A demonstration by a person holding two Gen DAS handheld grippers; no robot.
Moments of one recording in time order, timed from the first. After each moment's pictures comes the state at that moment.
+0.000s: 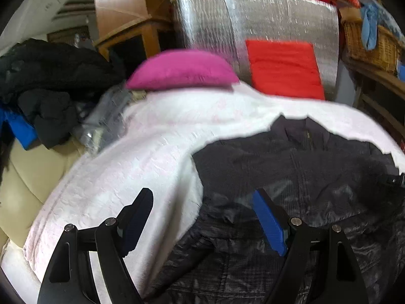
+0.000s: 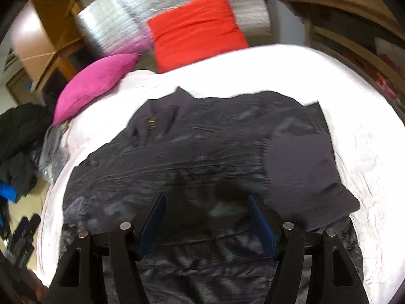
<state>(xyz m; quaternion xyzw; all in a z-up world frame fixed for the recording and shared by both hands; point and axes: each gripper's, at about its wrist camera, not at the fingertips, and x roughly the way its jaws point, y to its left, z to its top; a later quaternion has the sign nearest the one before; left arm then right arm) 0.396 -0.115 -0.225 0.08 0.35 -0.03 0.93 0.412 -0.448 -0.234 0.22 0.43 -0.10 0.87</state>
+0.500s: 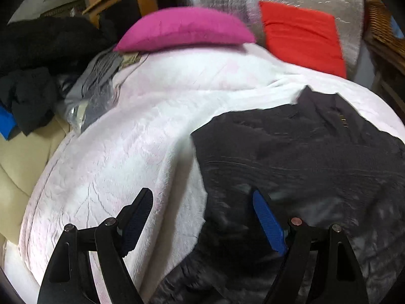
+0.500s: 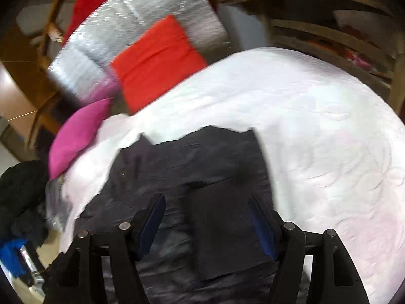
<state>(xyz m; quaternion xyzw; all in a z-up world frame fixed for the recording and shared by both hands) 0.482 -0.109 -0.257 0.07 0.43 0.00 0.90 0.391 -0.545 -0.219 0.31 0.38 -0.16 0.86</state>
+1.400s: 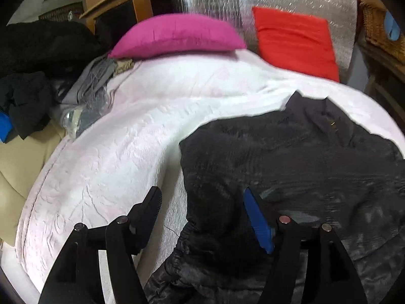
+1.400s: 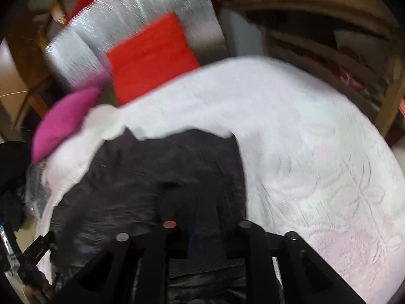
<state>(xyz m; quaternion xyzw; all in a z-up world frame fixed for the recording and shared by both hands) 0.471 -0.121 -0.236 0.07 0.40 -0.02 0.91 0.379 -0.537 -0.209 0.23 0.38 -0.18 0.88</state>
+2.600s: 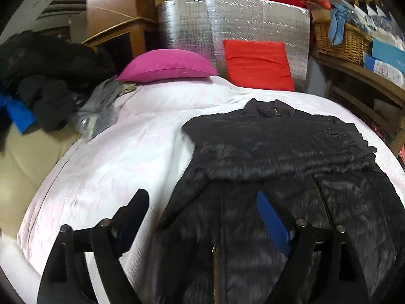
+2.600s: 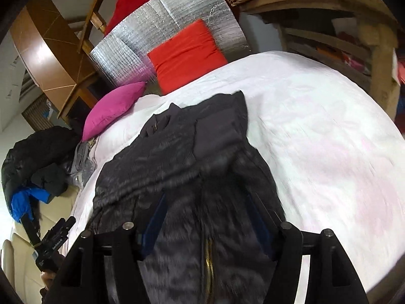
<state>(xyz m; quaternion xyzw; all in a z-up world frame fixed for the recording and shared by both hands) 0.285 -0.057 -0.209 0.07 0.32 -0.10 0.94 0.195 -0.484 -0.193 0.28 0.35 -0.08 0.89</state>
